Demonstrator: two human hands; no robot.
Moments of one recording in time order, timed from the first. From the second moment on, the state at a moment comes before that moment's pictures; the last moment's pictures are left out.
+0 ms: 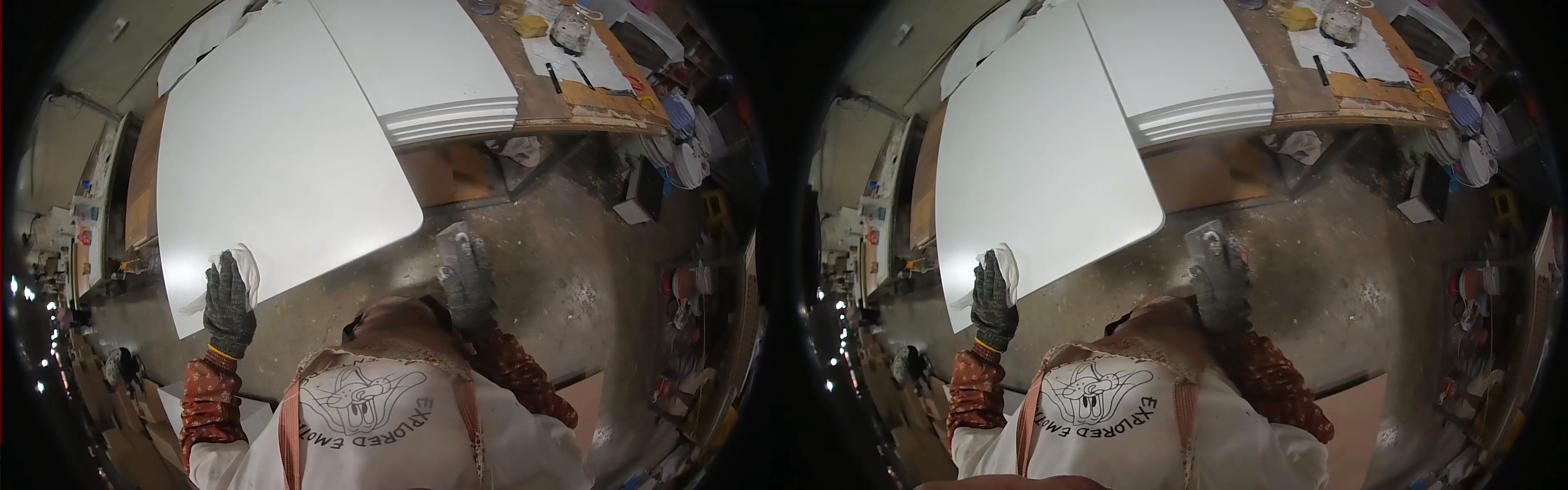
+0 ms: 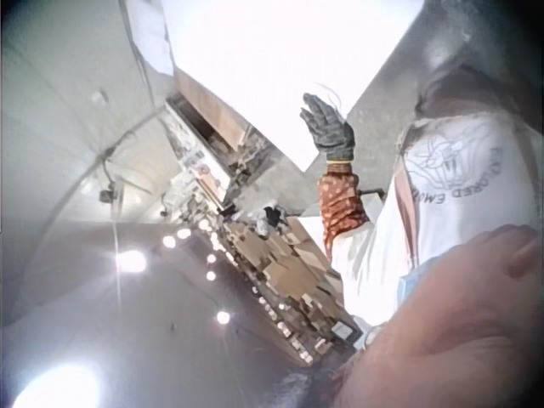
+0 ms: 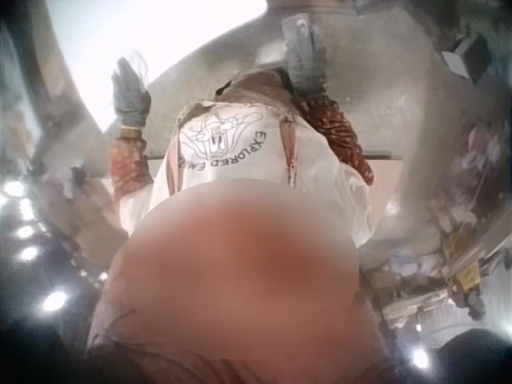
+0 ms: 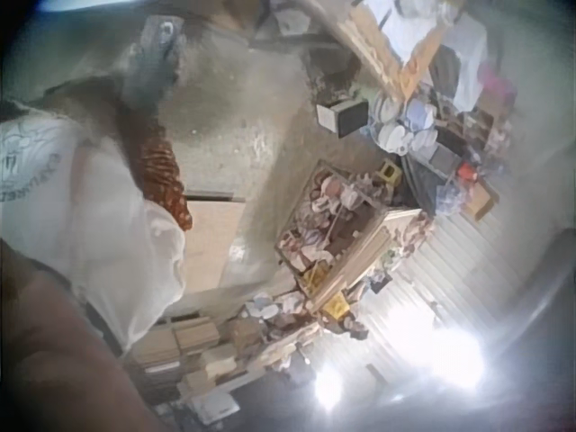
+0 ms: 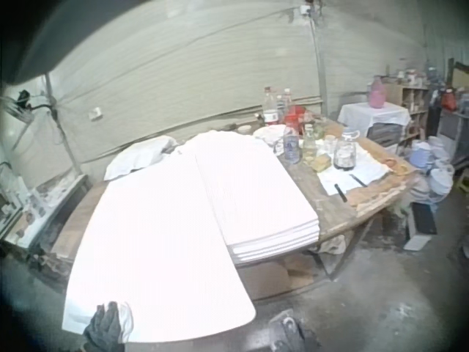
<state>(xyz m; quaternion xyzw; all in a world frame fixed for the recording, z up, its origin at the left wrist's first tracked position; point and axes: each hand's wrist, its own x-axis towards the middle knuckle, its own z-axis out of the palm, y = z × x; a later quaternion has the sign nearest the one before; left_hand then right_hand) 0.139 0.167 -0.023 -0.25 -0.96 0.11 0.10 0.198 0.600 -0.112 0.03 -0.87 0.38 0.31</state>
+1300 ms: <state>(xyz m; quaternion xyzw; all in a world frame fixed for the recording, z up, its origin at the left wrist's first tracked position) 0.126 0.261 0.020 -0.23 -0.94 0.23 0.06 0.089 0.669 -0.011 -0.07 -0.95 0.14 0.27</state>
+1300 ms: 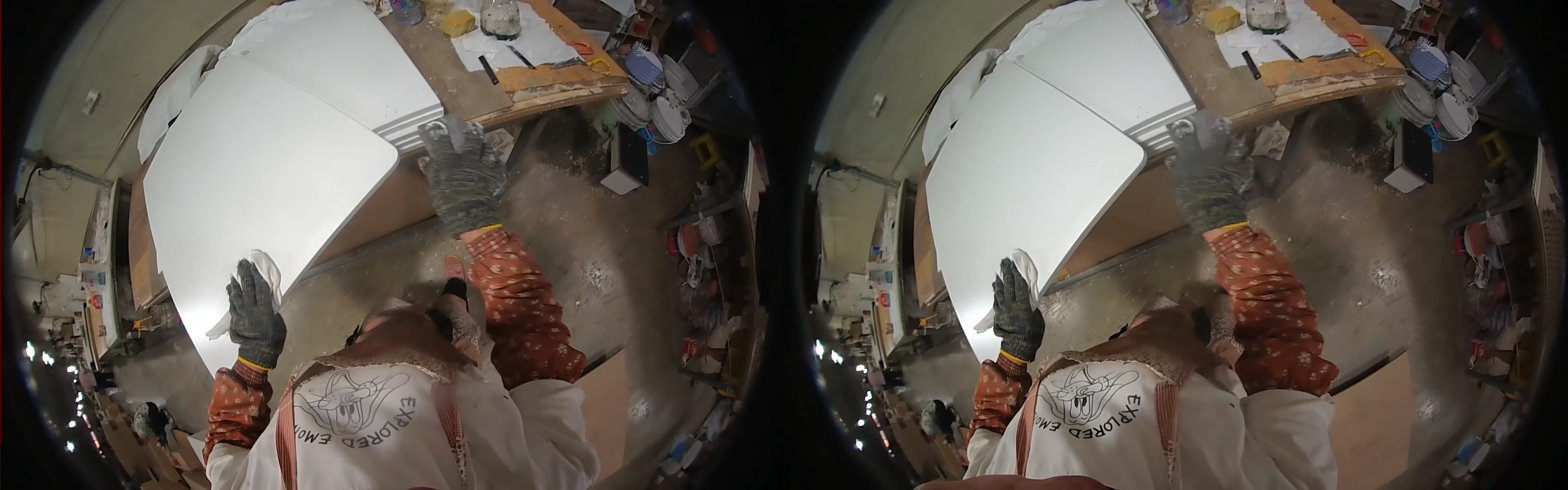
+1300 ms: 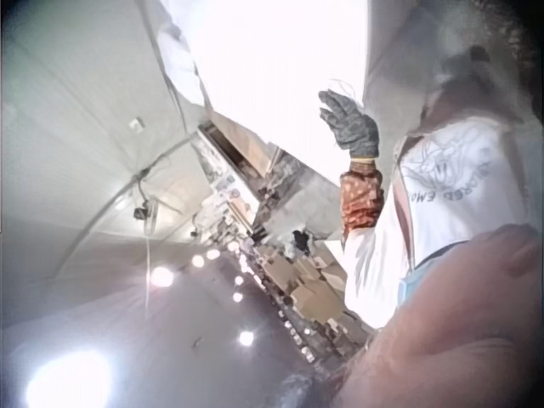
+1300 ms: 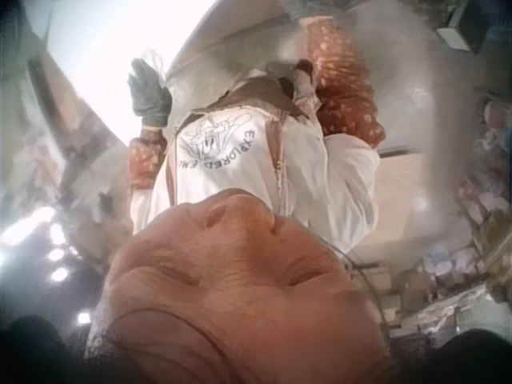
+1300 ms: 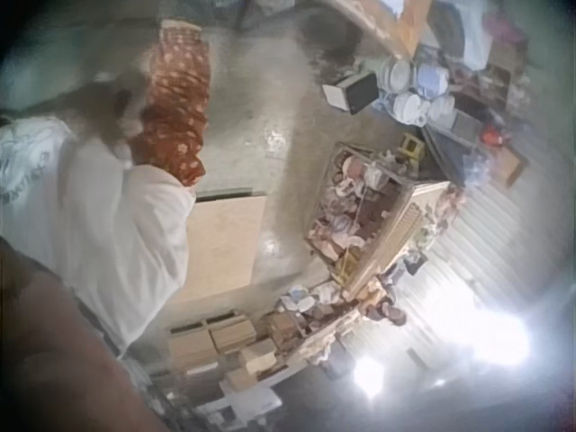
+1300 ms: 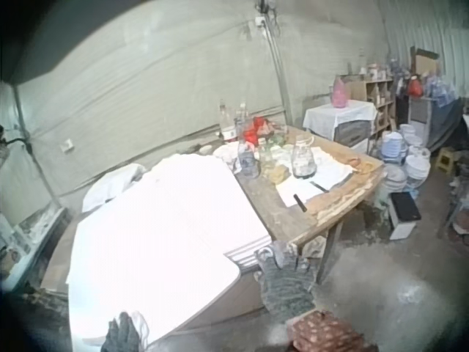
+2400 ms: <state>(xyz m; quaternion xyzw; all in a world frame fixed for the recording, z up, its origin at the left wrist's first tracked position) 0.126 0.270 0.020 -0.21 -0.95 0.17 0.19 0.099 0.581 0.099 -0.23 -0.69 0.69 -0.07</state>
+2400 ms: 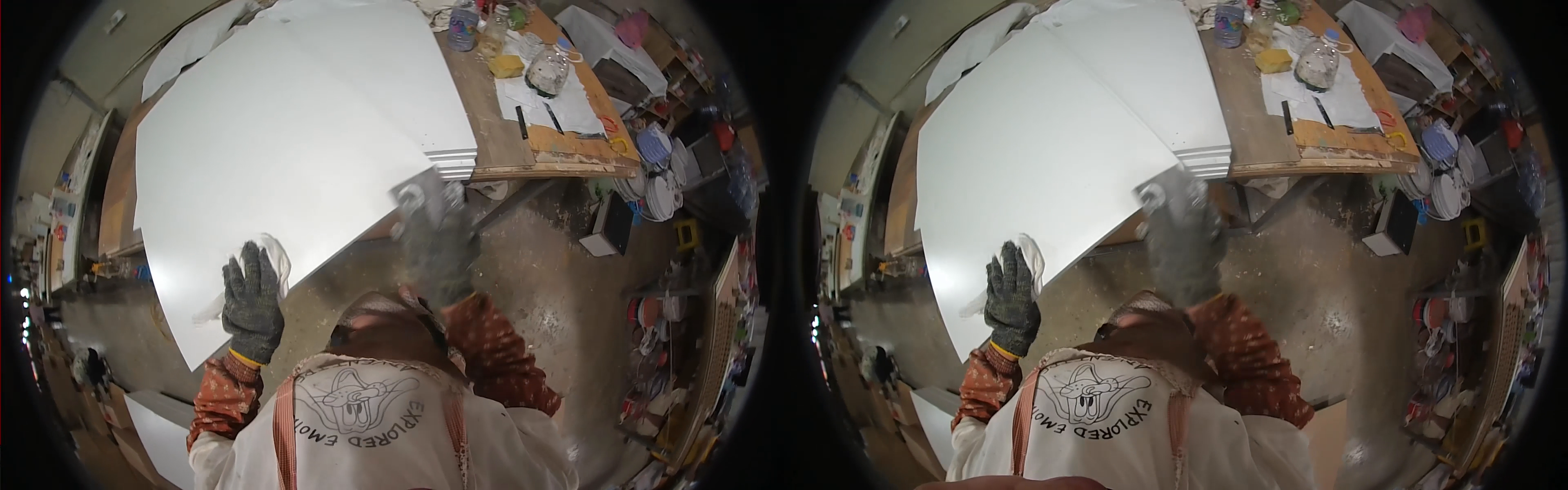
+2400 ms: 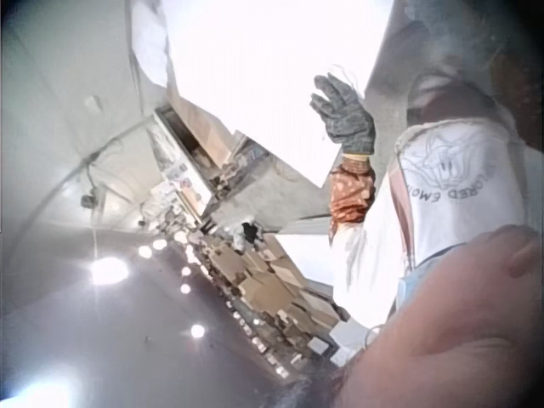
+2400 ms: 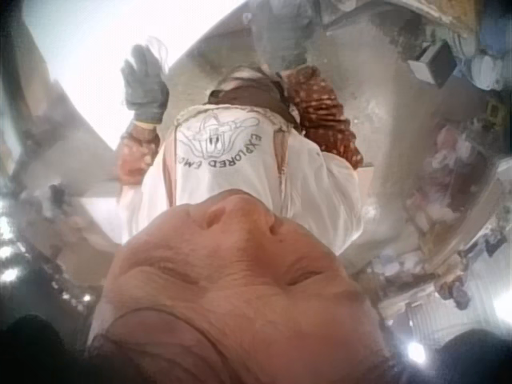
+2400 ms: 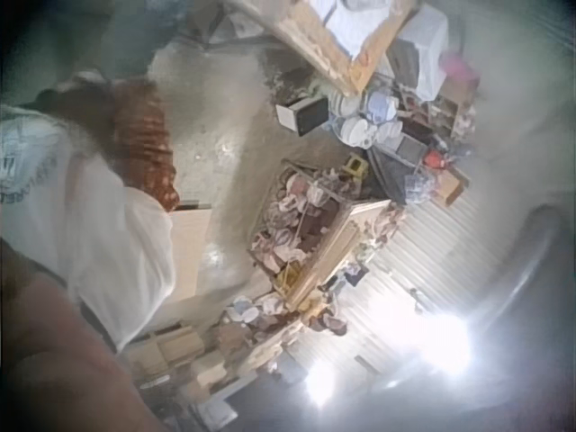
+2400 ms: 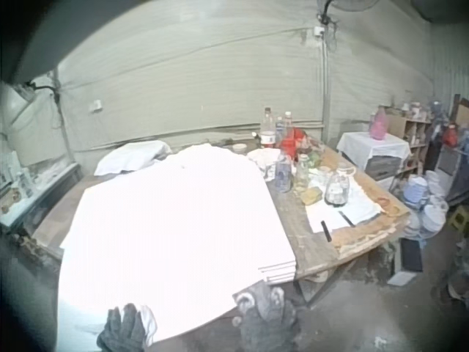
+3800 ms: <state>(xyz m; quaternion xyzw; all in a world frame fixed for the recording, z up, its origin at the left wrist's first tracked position) 0.039 0.446 0.079 -0.12 -0.99 -0.06 0.06 -0.125 0.871 0.051 0.27 -0.91 0.19 0.23</state>
